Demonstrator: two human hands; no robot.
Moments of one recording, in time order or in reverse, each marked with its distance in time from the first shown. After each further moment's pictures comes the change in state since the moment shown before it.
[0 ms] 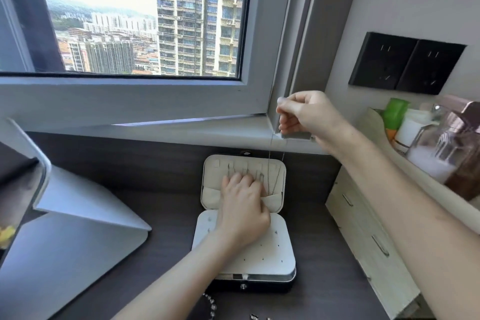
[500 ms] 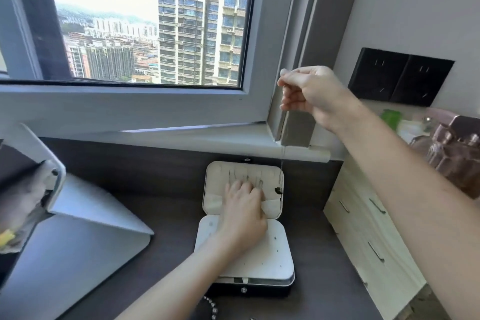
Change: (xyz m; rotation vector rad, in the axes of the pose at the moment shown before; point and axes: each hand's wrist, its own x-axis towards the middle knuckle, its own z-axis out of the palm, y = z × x) left_hand 0.002 0.003 -0.008 -0.003 -0.206 -0.054; right_hand 0.012 -0.051 -0.005 0.130 0.005 -0.051
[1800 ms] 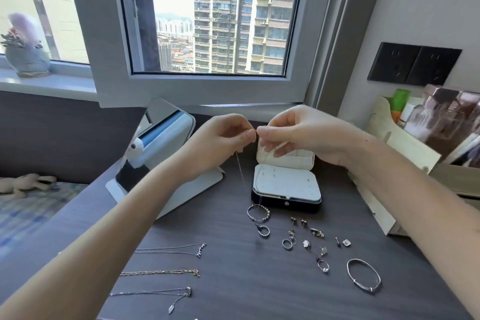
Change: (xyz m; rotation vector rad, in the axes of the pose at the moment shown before) left_hand -0.118 -0.020 -0.247 -0.758 -0.089 -0.083; right_hand -0.193 -0.062 0.076 -0.267 -0.569 0.047
